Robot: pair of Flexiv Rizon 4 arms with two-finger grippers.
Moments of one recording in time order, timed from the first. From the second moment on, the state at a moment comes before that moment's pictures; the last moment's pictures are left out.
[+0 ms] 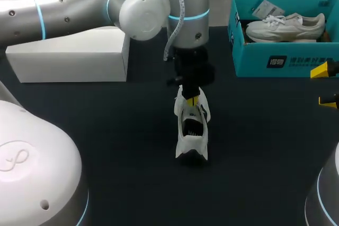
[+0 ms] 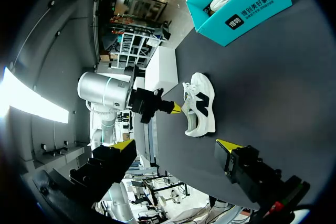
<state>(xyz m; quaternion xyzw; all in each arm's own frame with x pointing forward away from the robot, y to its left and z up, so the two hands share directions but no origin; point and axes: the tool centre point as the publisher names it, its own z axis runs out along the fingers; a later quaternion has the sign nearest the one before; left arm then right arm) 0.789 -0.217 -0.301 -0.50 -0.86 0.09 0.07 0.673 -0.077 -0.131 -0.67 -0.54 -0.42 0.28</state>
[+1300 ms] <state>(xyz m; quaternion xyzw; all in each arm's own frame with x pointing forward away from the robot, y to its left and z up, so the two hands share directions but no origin) 0.699 -0.193 -0.289 0.00 -1.00 0.00 0.02 0.673 -0.077 -0.131 -0.67 -0.54 -0.42 0.28</state>
